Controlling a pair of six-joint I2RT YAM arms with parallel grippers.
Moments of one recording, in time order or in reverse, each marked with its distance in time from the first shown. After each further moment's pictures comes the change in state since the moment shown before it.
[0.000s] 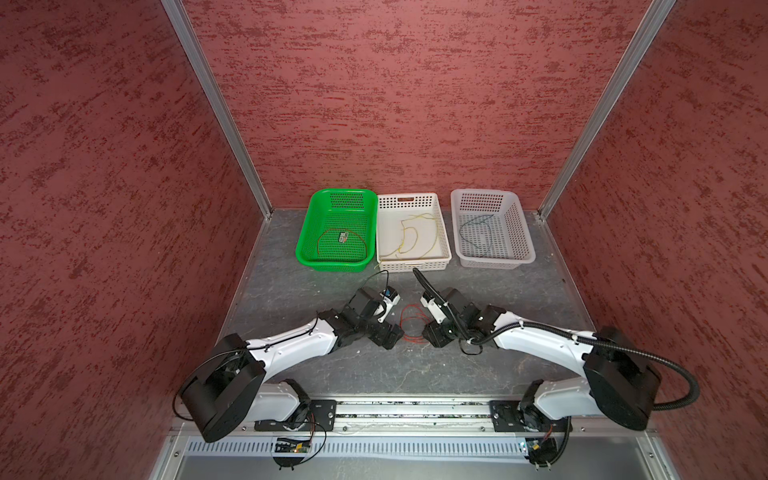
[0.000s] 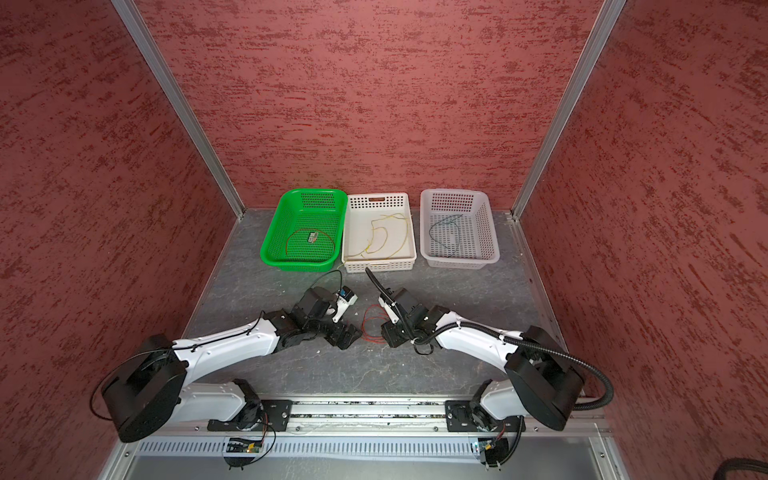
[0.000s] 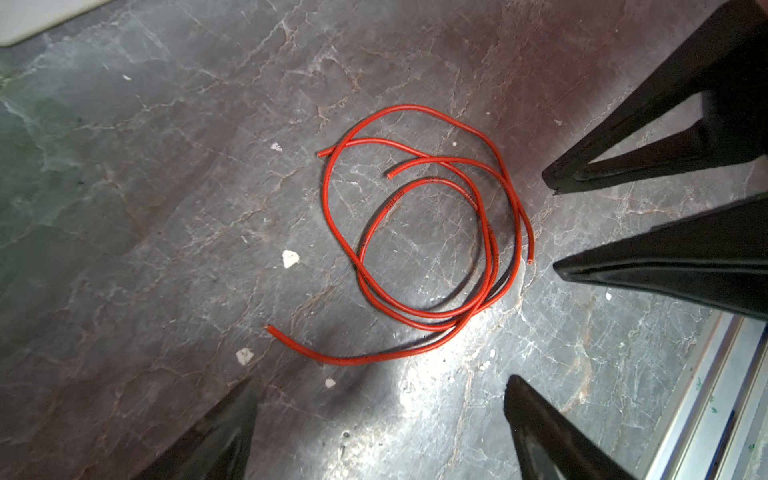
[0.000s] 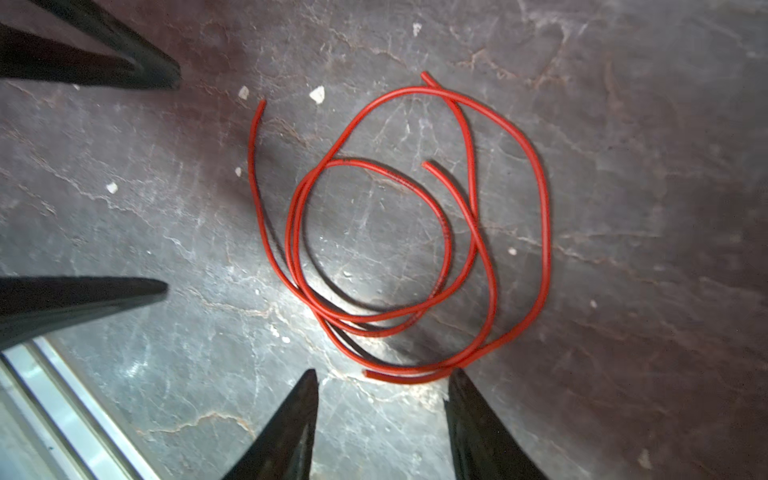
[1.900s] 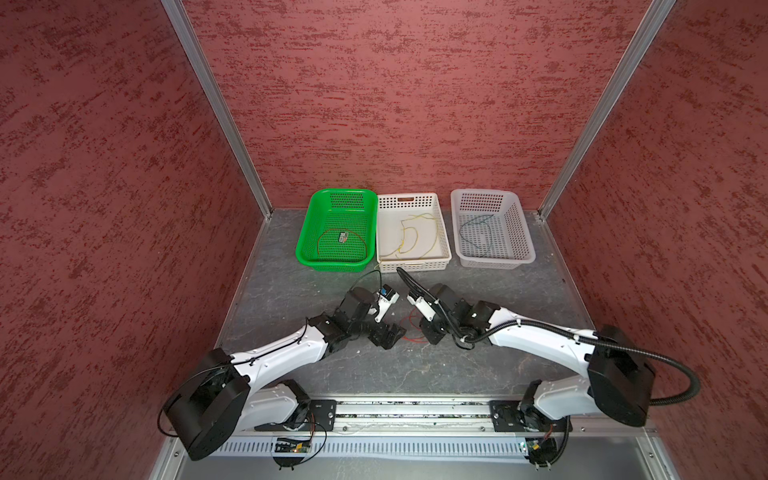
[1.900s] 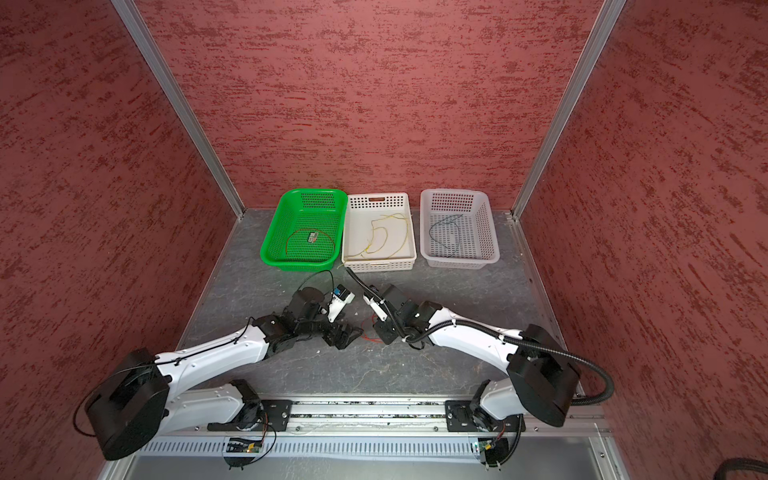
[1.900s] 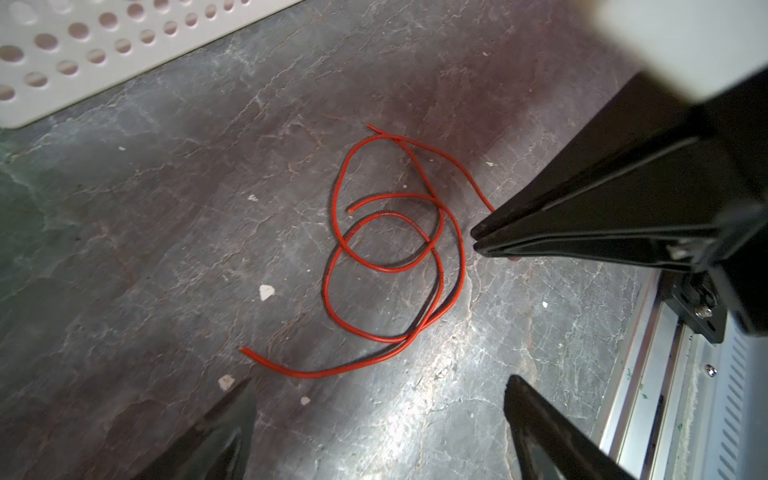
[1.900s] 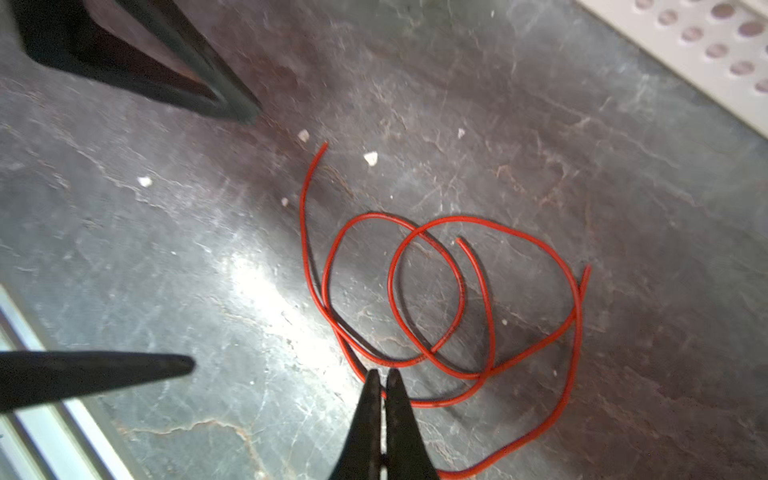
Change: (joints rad) left arm 0.004 -0.085 -0.050 0.098 0.100 0.019; right arm 0.072 0.003 0.133 -0.046 0.059 -0.148
